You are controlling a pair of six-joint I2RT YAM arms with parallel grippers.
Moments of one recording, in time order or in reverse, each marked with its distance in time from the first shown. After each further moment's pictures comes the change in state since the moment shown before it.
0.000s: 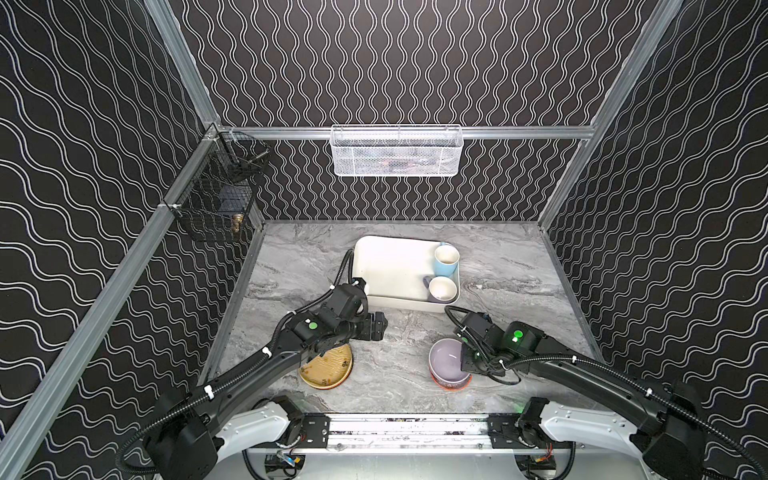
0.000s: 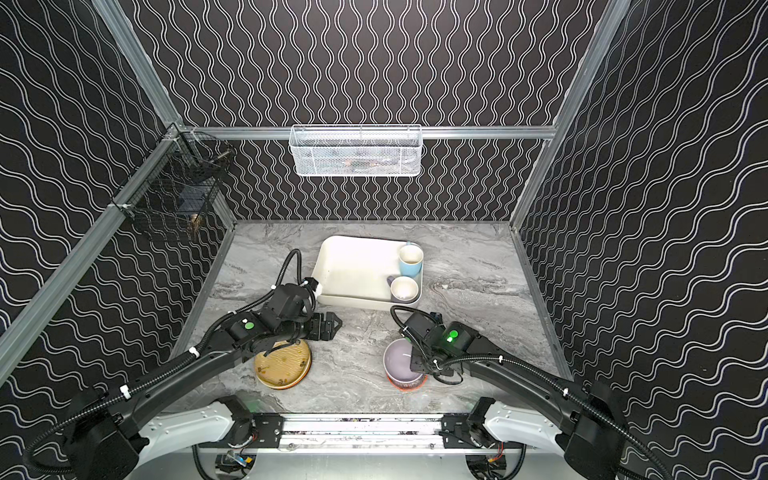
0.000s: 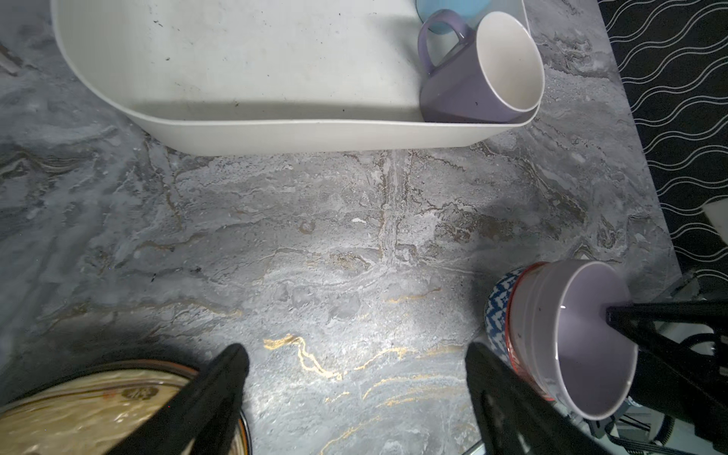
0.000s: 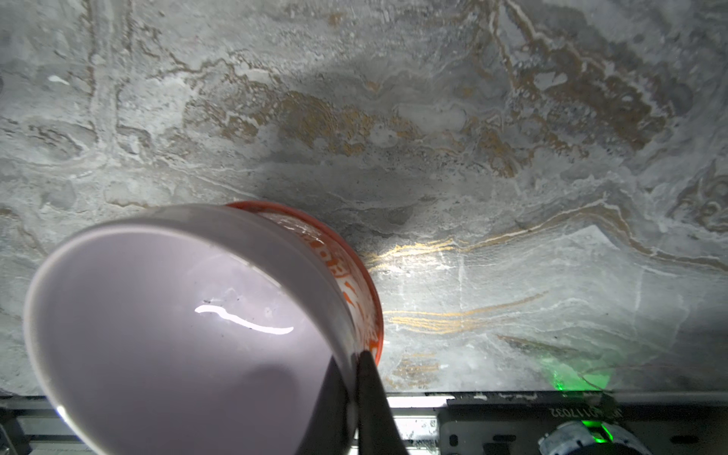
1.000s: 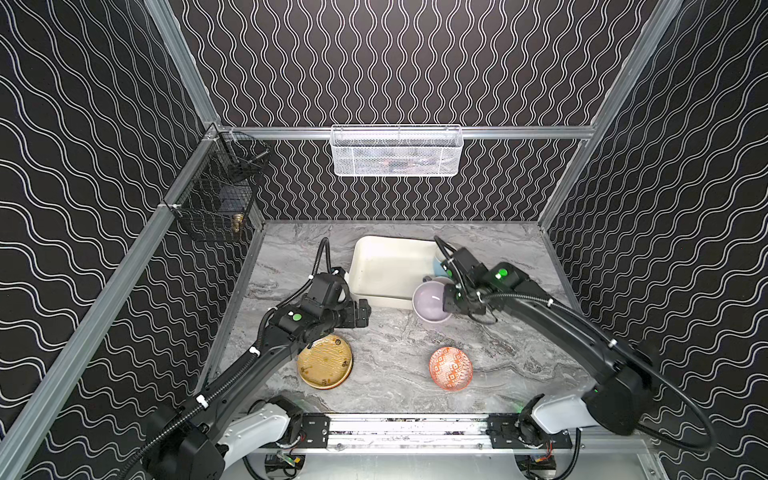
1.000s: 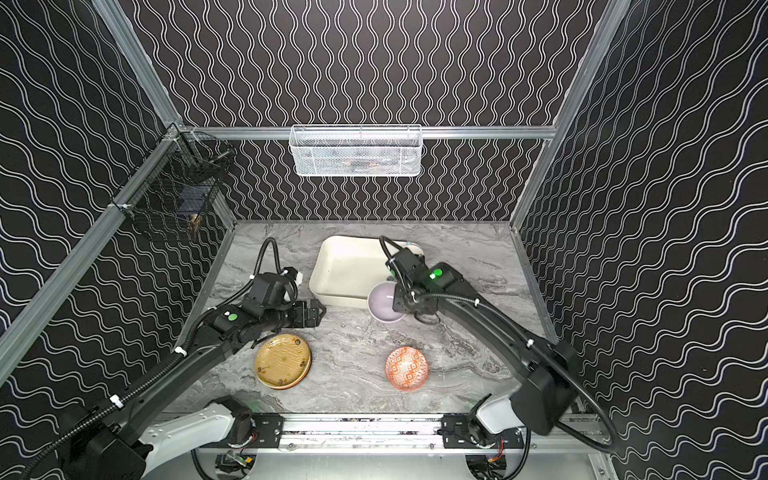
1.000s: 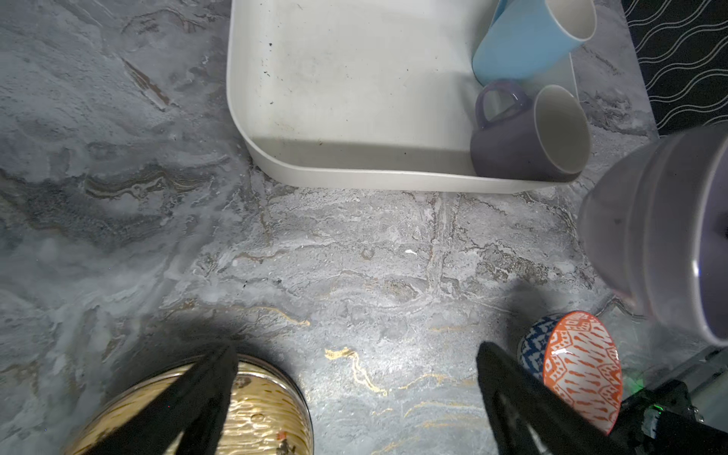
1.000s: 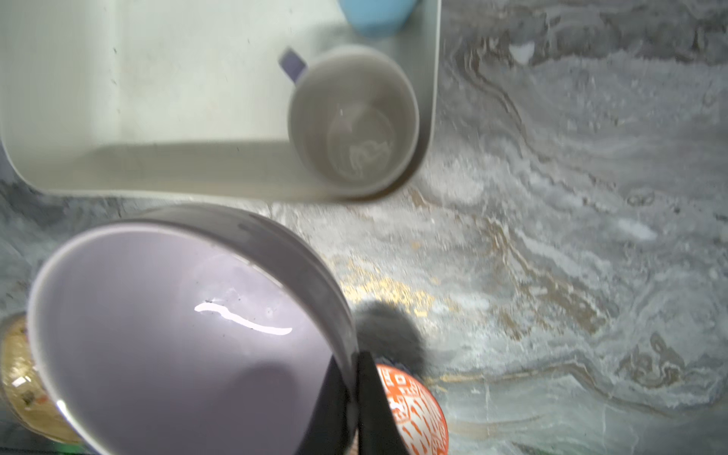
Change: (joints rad) left arm 0.195 -0.024 0.042 -0.062 0.022 0.073; right arm -0.224 0.423 0.616 -0.016 0.042 -0.283
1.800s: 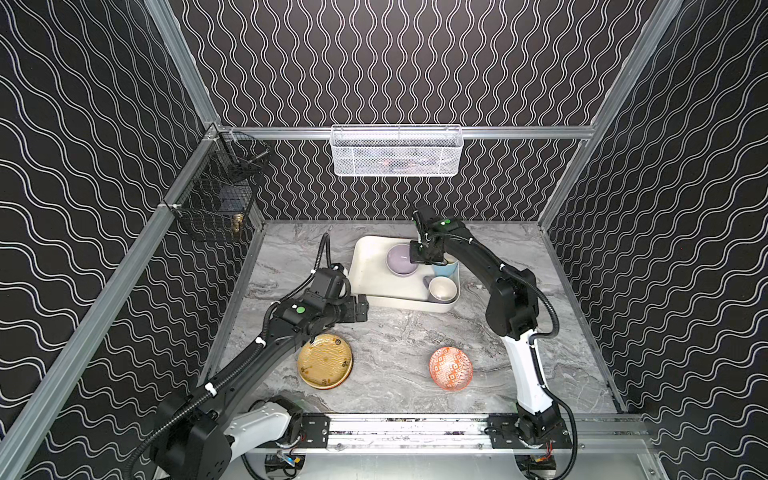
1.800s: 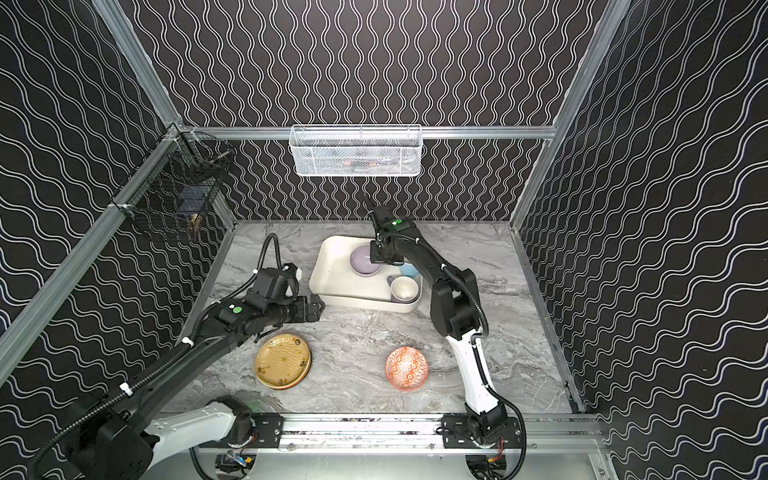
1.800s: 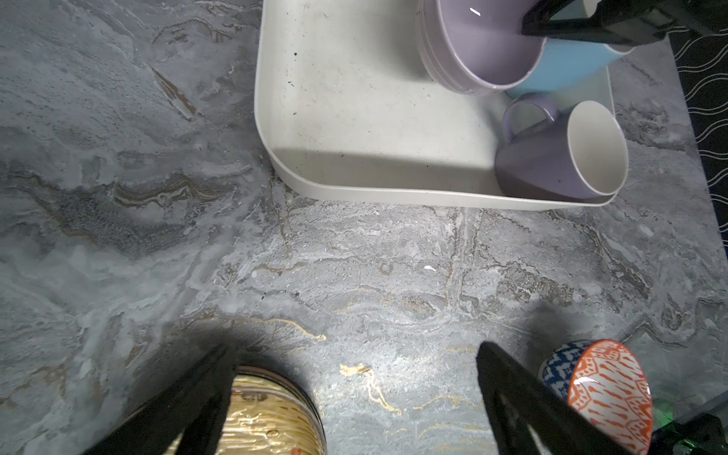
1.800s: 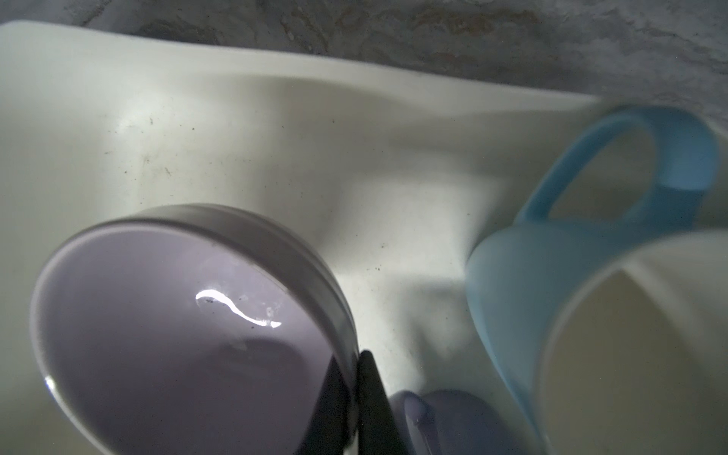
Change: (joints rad) left arm 0.022 0.071 0.026 0.004 -0.033 0.004; right arm -0.152 0.820 0.792 0.037 -0.133 -0.266
